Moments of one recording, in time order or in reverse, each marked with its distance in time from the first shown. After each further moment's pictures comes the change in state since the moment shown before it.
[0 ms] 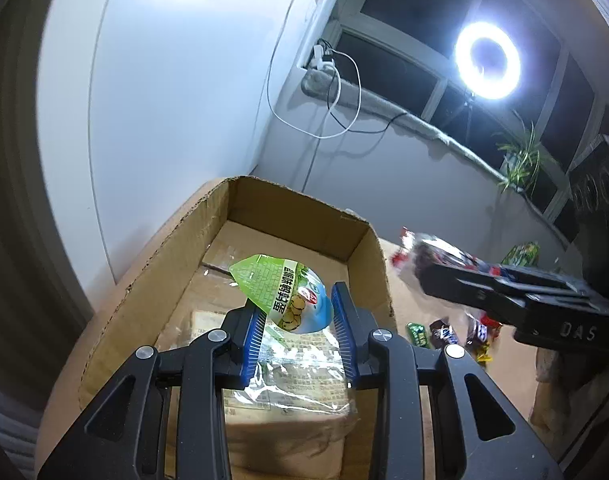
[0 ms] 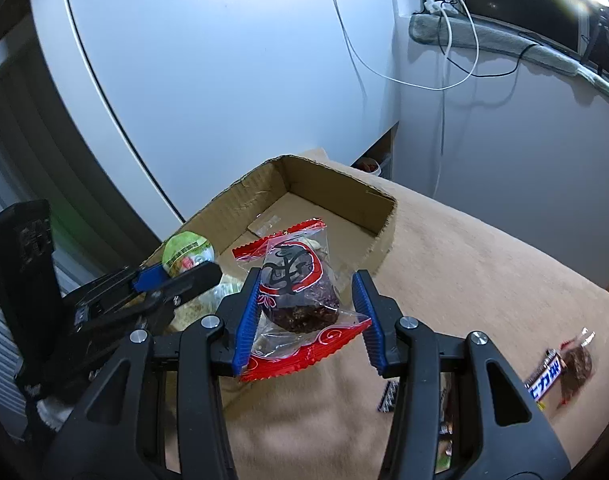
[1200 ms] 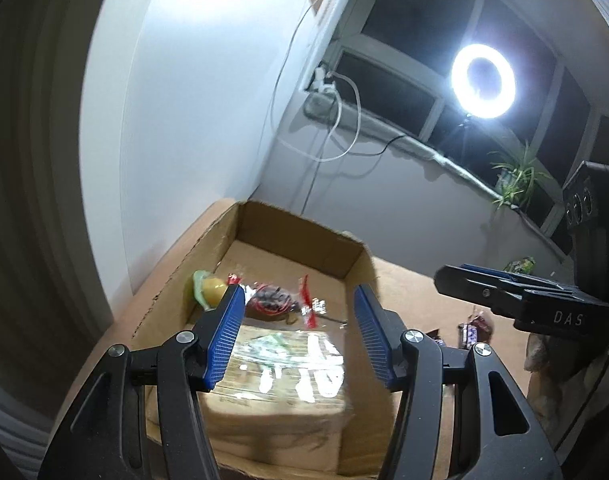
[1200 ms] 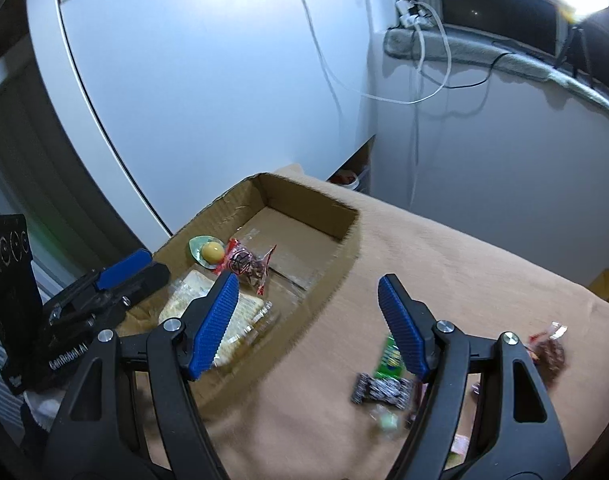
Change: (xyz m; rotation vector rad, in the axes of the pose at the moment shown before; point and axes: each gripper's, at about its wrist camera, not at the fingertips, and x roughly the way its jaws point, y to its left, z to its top) left arm -0.032 0.000 0.005 -0.026 -0.081 -0.016; right arm -0.040 -0.014 -0.002 0.029 -0.057 -0.069
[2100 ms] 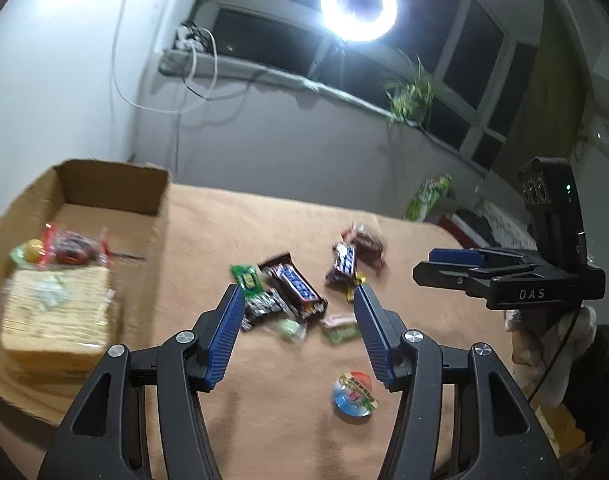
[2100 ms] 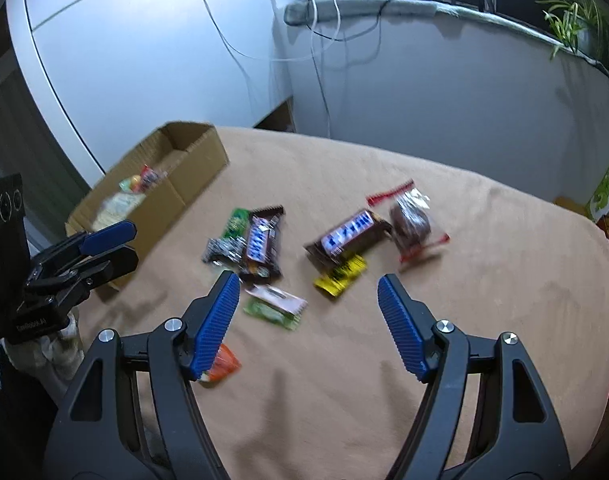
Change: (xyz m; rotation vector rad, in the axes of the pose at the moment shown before) left arm 0.029 -0.129 -0.064 0.229 0.188 -0.286; right arm -0.080 -0.139 -0.111 0.123 0.075 -0.101
